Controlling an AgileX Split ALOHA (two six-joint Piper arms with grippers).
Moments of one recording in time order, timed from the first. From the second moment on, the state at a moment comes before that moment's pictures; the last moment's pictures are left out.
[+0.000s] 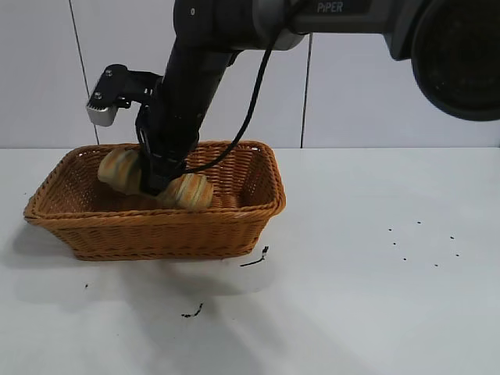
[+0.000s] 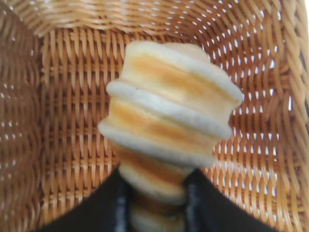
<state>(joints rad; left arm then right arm) -0.04 -0.01 -0.50 0.00 1.07 0.07 0.63 2.53 -2.33 0.19 0.93 -0.97</state>
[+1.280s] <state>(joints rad) -0.04 -0.01 -0.50 0.00 1.07 0.07 0.05 2.34 -2.34 0.05 1.14 -0.01</state>
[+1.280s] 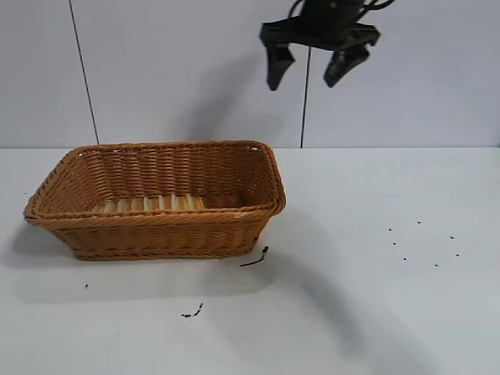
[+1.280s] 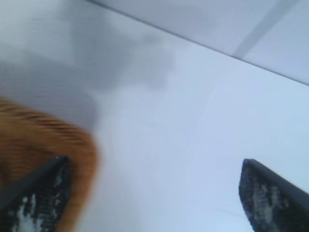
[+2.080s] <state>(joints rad) -0.04 -0.01 -0.50 0.00 1.07 0.07 0.00 1.97 -2.09 0.04 1.21 -0.01</state>
